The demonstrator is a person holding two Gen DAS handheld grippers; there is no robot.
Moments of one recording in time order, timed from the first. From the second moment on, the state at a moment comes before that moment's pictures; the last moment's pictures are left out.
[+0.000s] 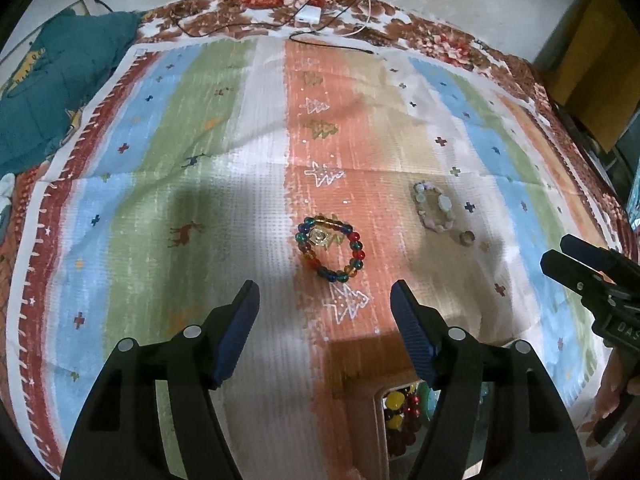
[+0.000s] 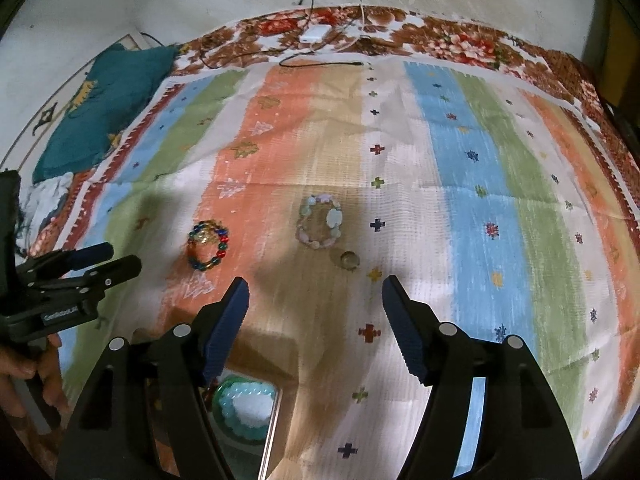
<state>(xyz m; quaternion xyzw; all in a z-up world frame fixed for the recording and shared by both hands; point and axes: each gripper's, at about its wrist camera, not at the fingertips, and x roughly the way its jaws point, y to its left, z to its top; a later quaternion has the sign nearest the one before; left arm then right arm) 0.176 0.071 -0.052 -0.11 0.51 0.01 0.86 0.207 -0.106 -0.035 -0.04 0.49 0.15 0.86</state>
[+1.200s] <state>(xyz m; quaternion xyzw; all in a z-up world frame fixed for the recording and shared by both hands) 0.228 0.077 -0.102 -0.11 0.56 0.02 0.82 0.270 -0.094 -0.085 -0.05 0.52 0.13 0.84</state>
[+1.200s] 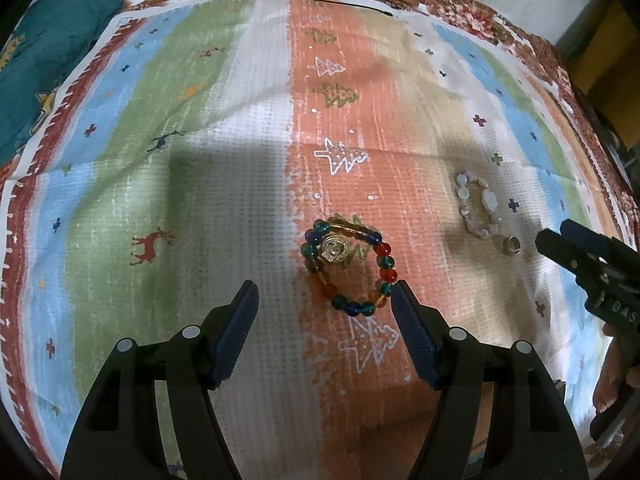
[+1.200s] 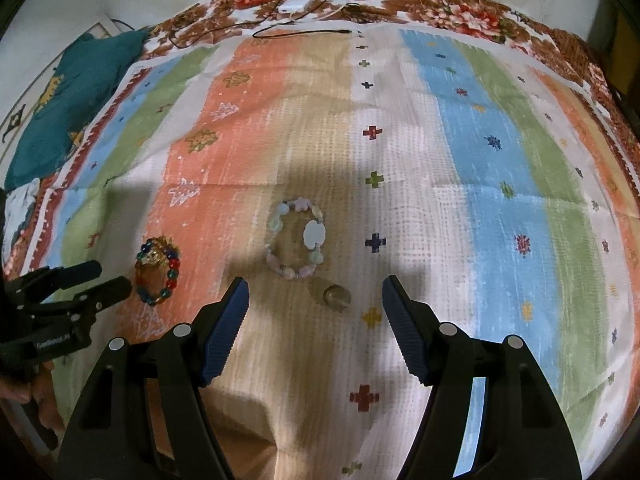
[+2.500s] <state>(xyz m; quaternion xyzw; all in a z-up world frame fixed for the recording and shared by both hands) 0.238 0.085 -0.131 -0.04 0.59 0.02 0.81 0.306 -0.081 -0.136 -0.10 0.55 0.11 0.82</state>
